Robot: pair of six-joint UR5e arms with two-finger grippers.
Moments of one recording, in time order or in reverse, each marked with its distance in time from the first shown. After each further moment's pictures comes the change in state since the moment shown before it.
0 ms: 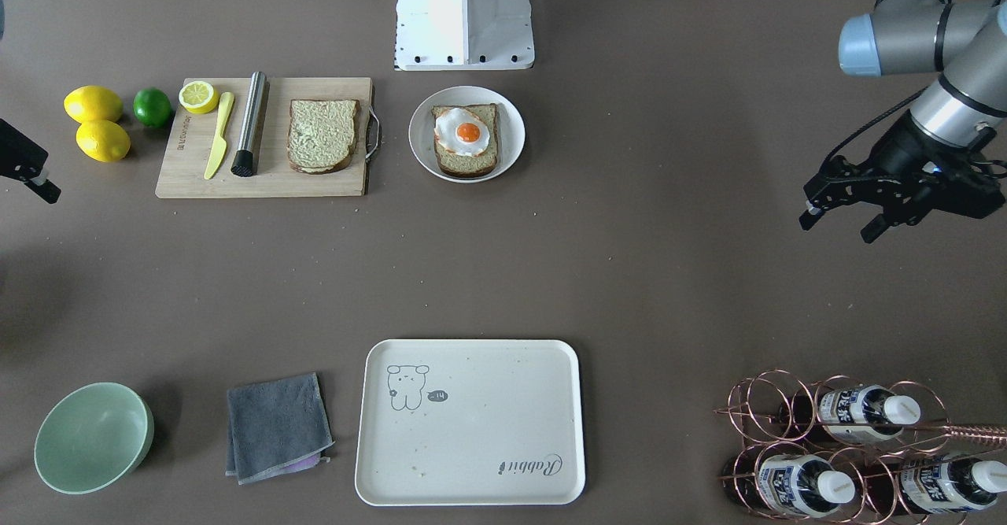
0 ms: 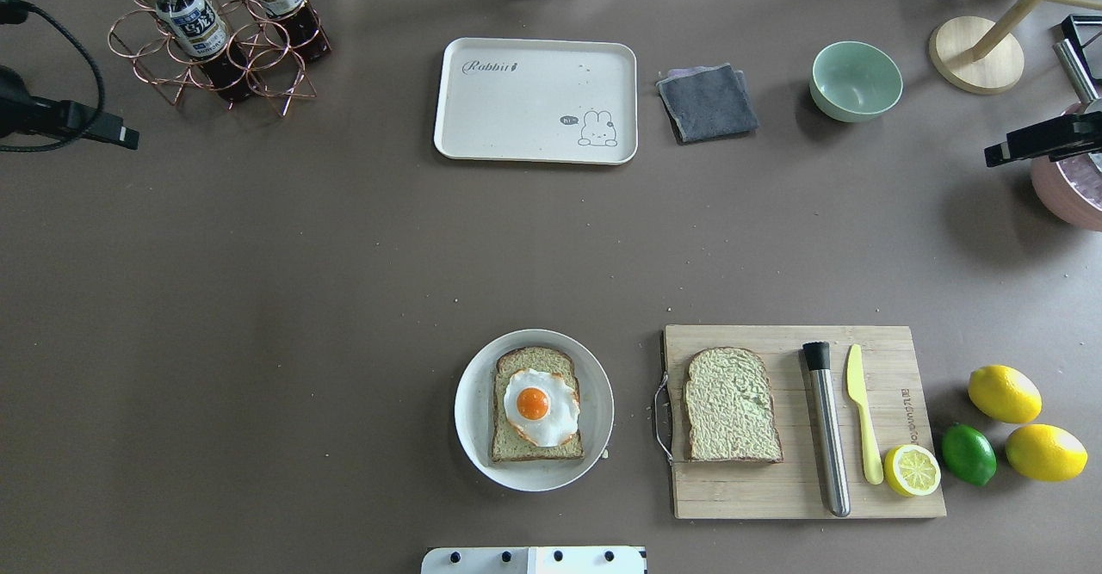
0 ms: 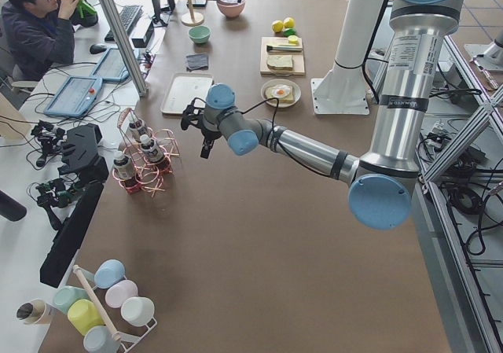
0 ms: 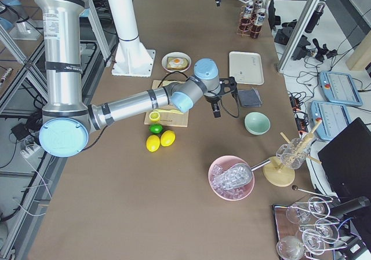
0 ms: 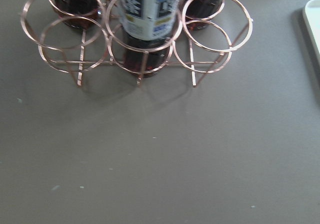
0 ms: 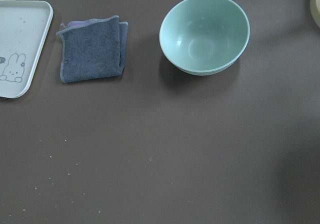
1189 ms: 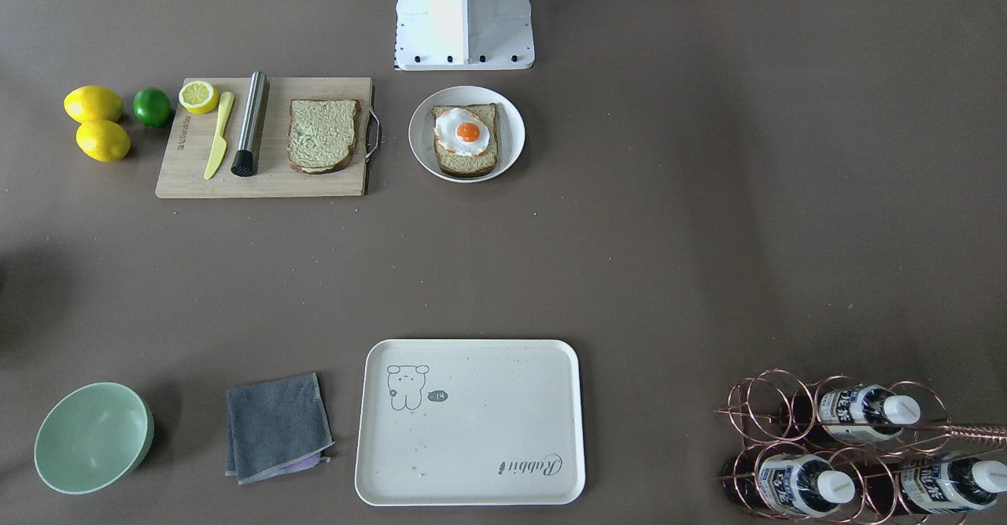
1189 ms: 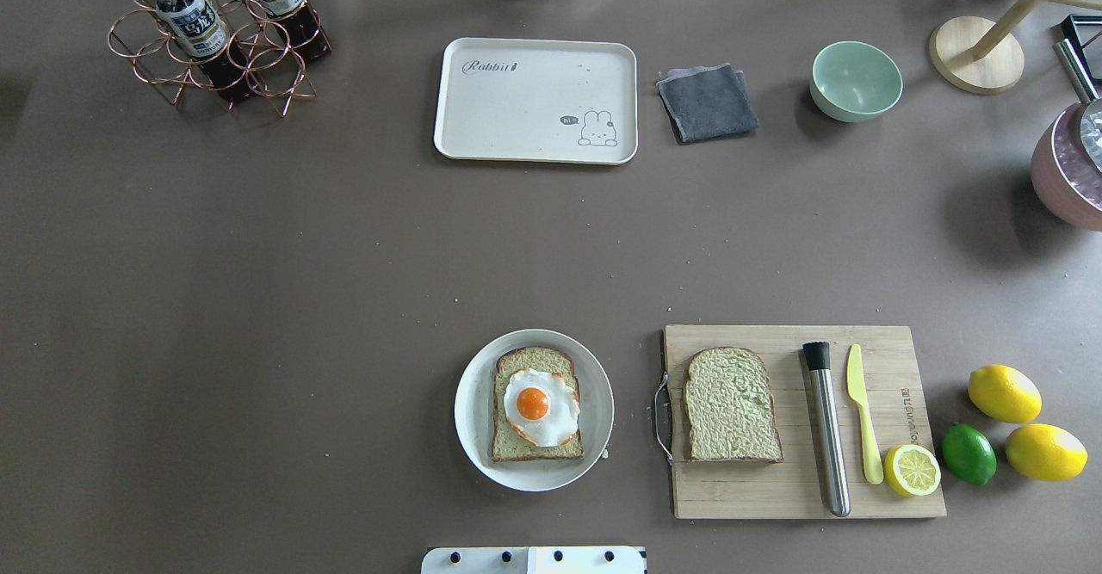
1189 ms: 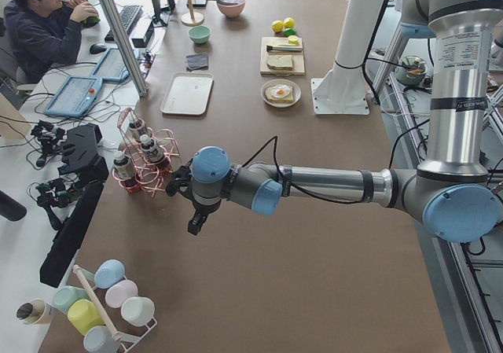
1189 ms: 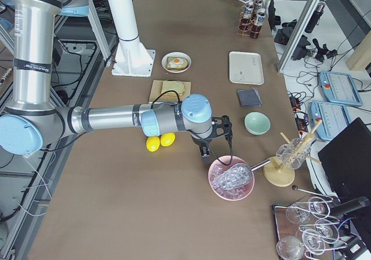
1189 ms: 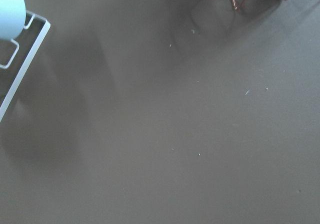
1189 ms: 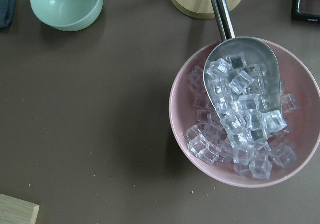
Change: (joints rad) left arm -0.496 0.160 0.158 0.187 -0.250 0.943; right arm 0.431 -0.121 -0.072 -0.336 0.188 -0.745
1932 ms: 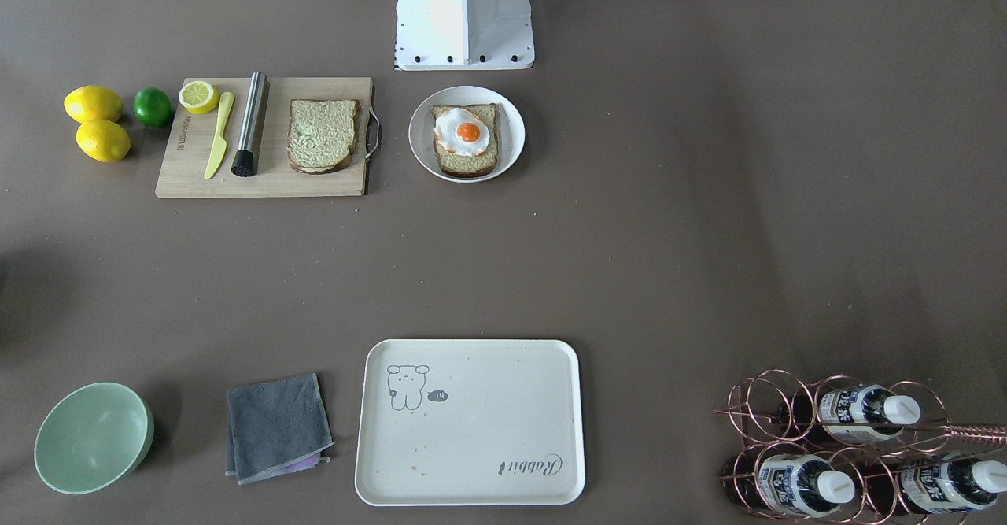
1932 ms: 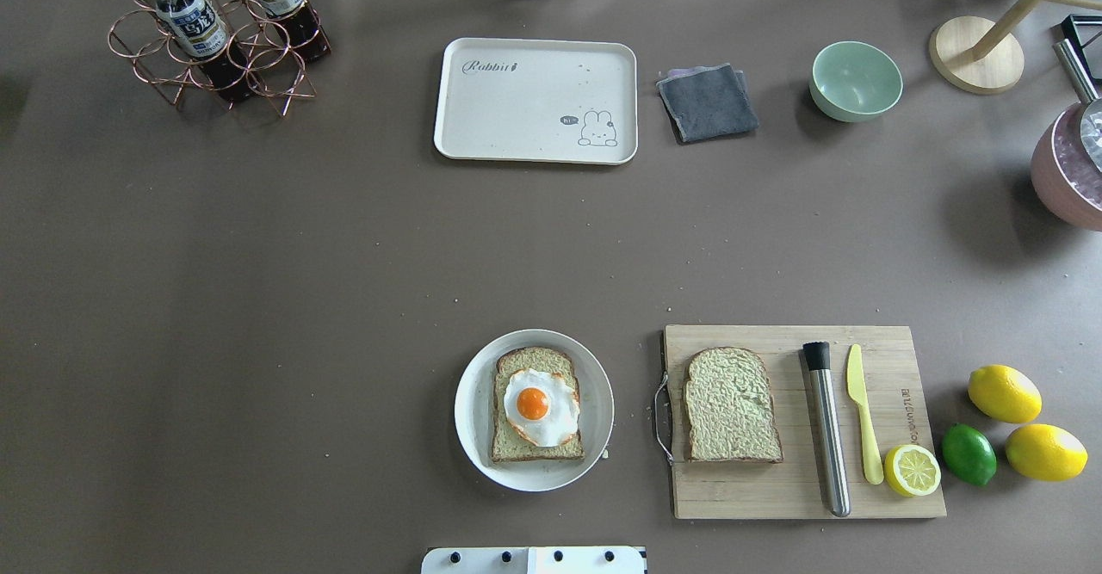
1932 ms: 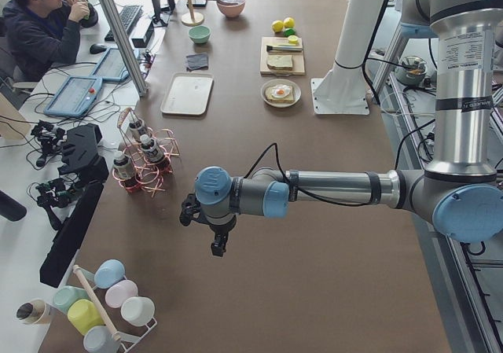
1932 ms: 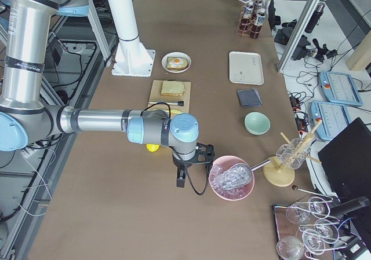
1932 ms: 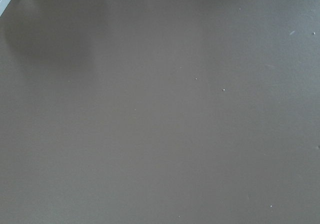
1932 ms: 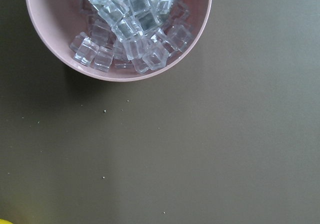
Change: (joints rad) left arm -0.006 0.056 -0.003 0.305 -0.003 0.025; right arm 0.018 -0.092 -0.003 -0.252 -0.153 -0.007
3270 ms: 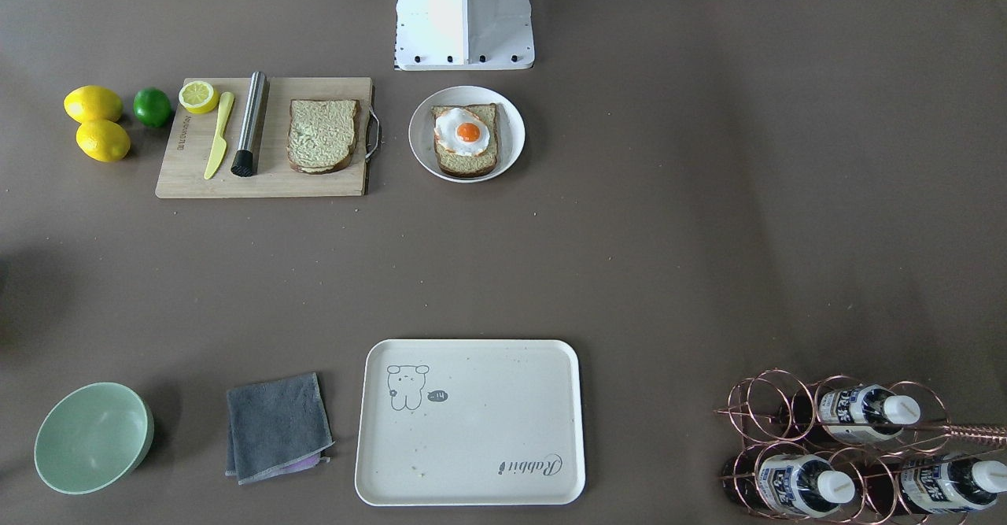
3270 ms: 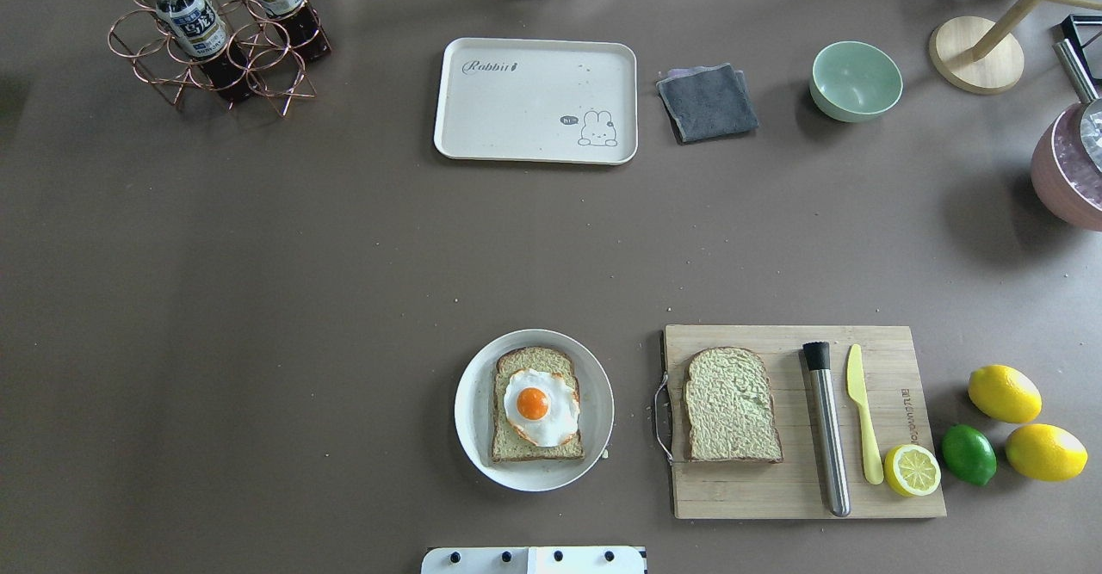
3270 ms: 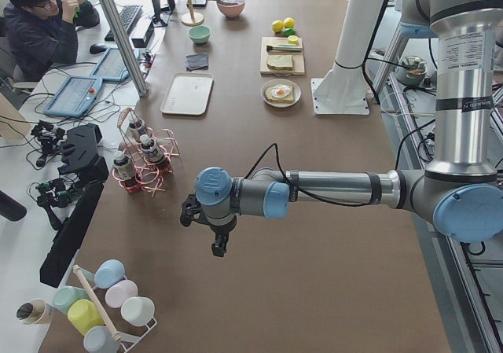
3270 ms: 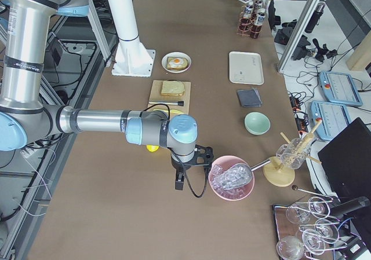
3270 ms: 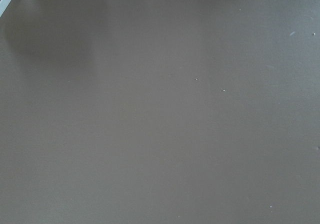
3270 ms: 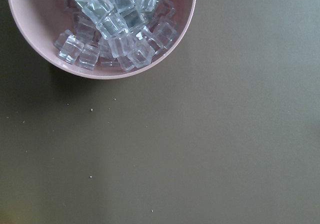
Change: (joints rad) left arm 0.000 0.005 0.003 0.005 0.000 -0.004; right arm 0.014 -0.014 -0.002 0.000 -0.040 -0.002
